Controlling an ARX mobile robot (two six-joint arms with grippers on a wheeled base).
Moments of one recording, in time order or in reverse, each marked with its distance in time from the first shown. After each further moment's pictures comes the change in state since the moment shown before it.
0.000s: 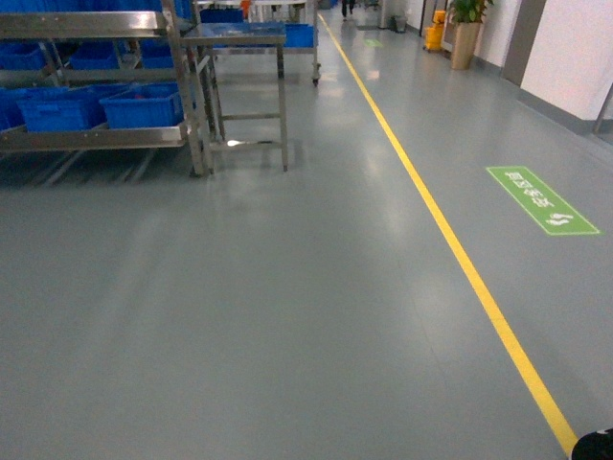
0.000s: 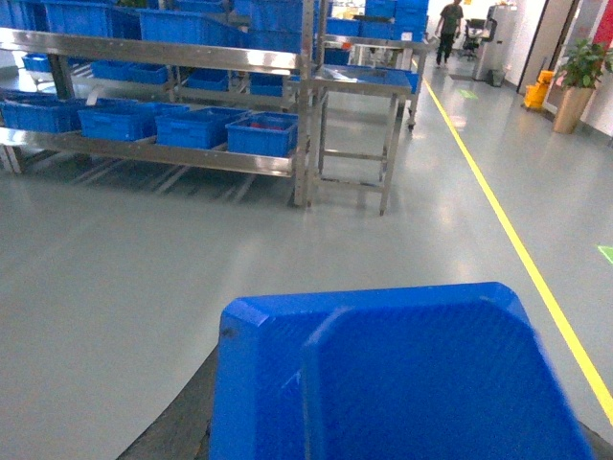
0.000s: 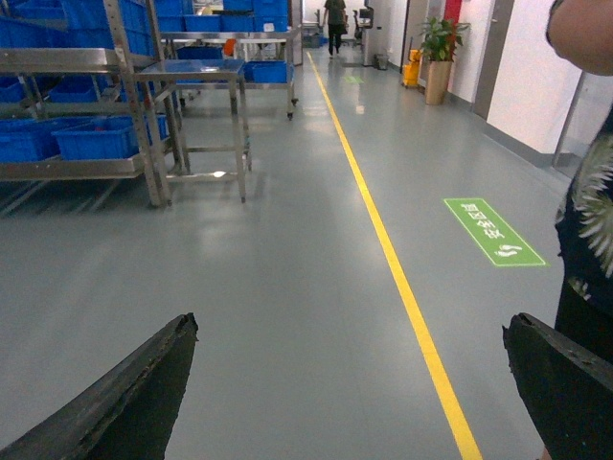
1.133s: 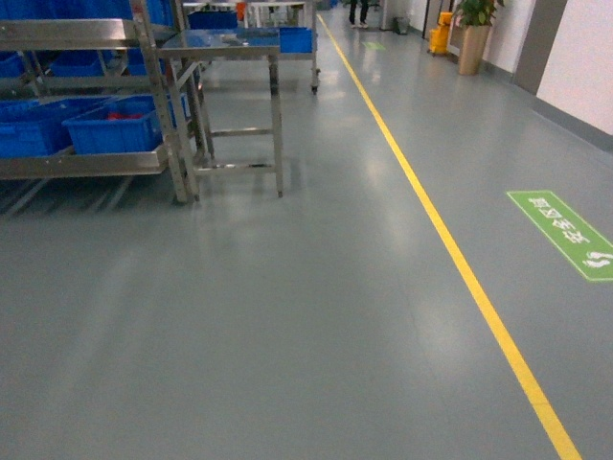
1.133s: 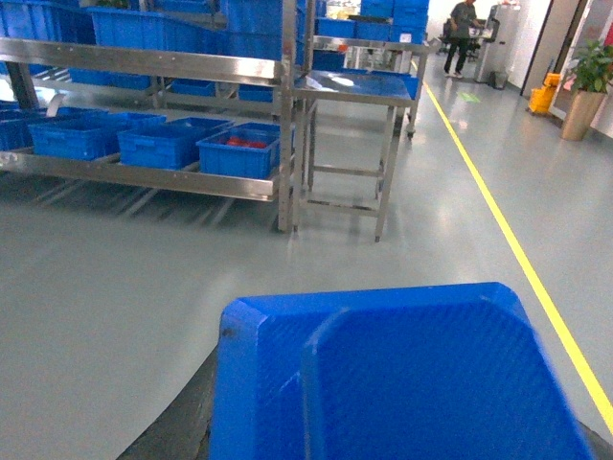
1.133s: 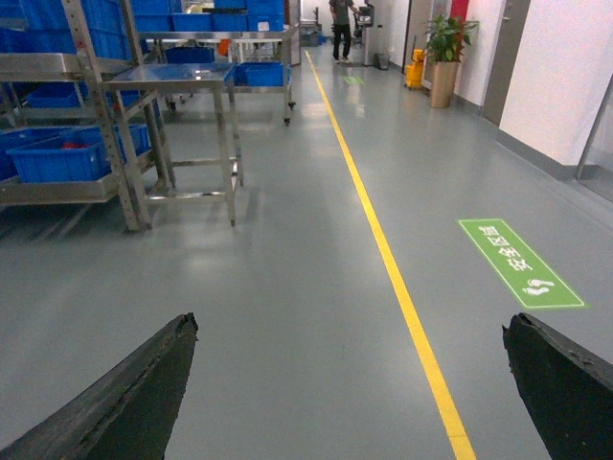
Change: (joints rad) left arm 0.000 0.000 0.000 0.000 0.000 0.000; right arm 0.000 0.000 0.000 -0.001 0.000 0.000
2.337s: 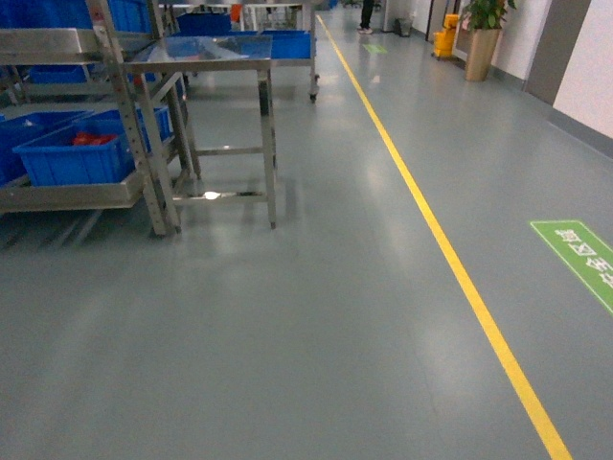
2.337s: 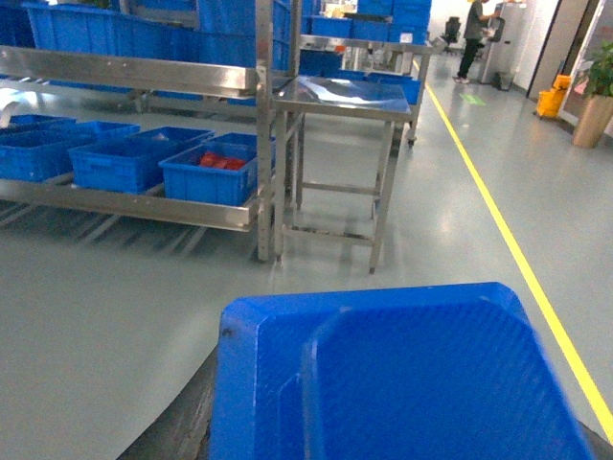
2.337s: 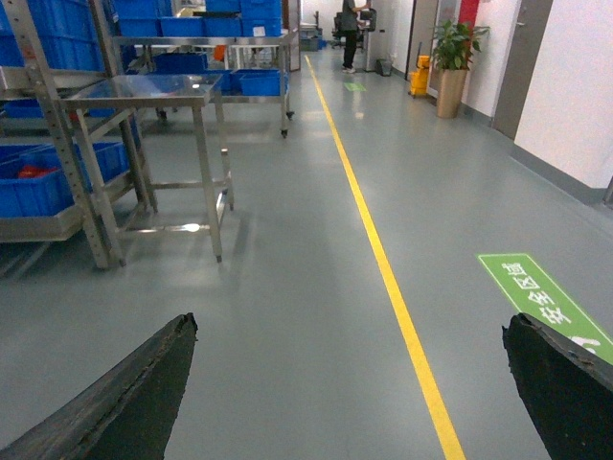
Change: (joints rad) left arm 0.000 0.000 -0.001 -0.004 -0.001 0.000; right arm 0.000 0.000 0.000 0.000 0.000 0.000
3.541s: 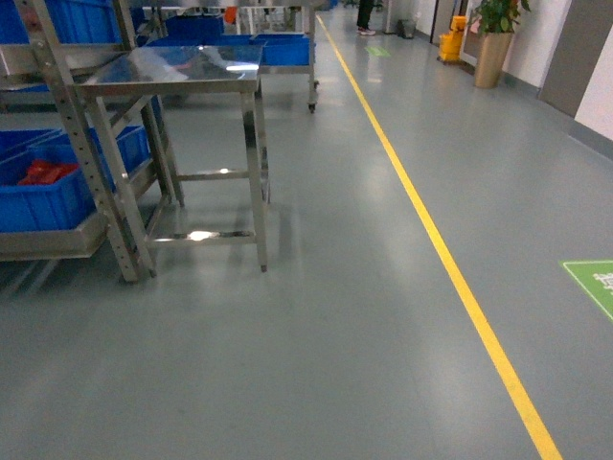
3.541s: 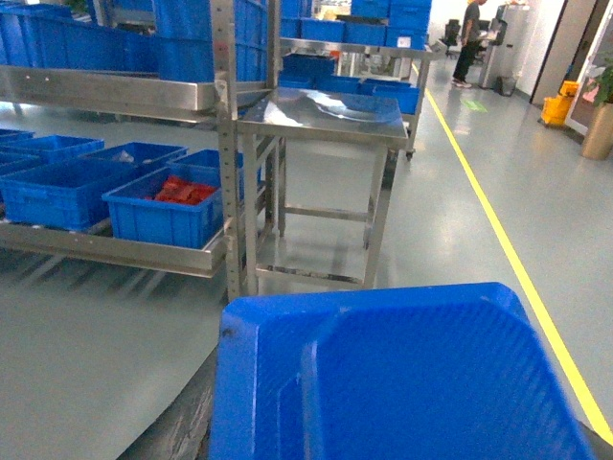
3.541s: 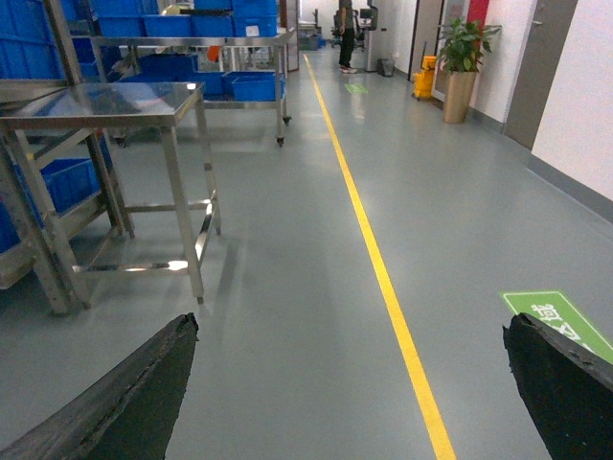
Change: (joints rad) left arm 0.000 0.000 0.000 0.007 0.001 0.000; right arm 0.000 0.000 0.000 0.001 0.000 0.000
